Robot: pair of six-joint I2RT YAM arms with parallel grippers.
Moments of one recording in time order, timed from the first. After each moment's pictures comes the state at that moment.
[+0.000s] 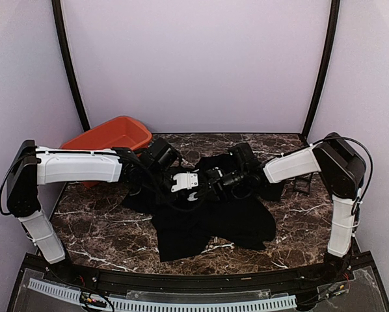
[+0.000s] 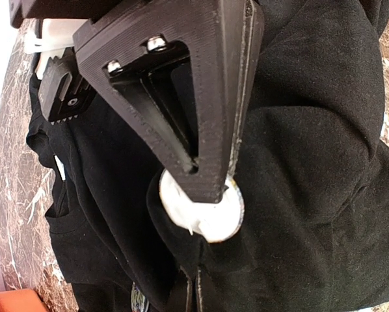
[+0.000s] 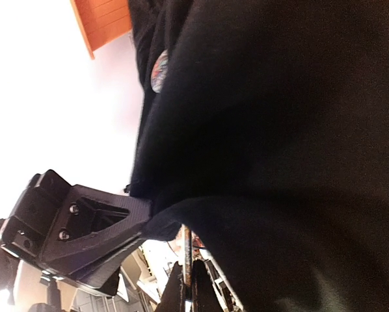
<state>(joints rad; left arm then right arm) -0.89 1.72 1.24 -0.50 0.03 0.66 0.69 1.97 1.14 0.14 -0.98 1.25</state>
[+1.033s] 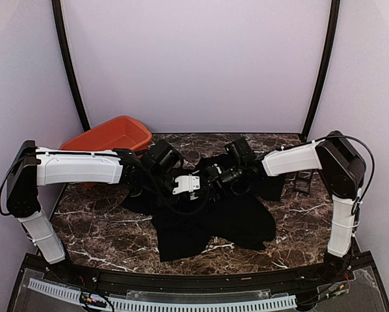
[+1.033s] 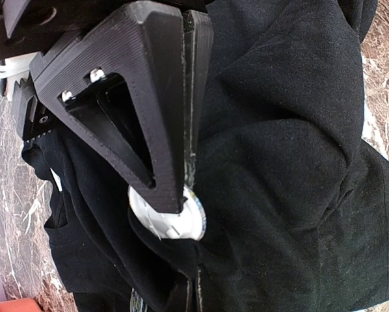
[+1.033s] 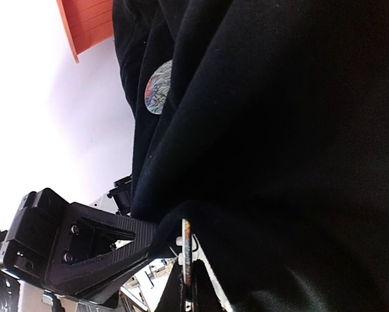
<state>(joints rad) -0.91 1.72 1.24 -0.50 0.05 0.67 0.69 1.98 1.24 -0.08 -0.94 1.11</state>
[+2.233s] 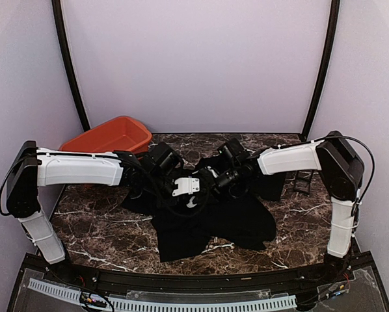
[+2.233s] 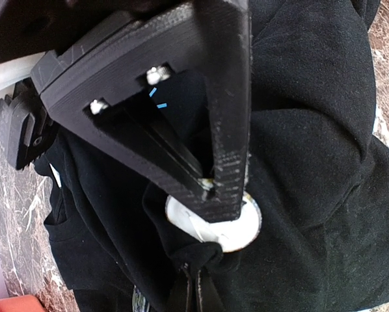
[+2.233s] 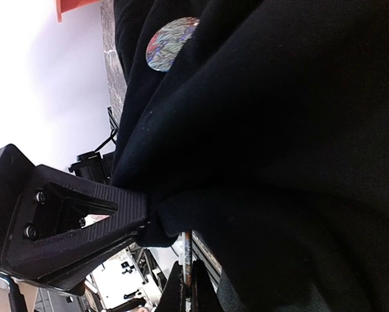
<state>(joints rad) -0.91 1.72 1.22 -0.48 0.02 0.68 0.75 1.98 1.31 -0.28 -0.90 0.84</state>
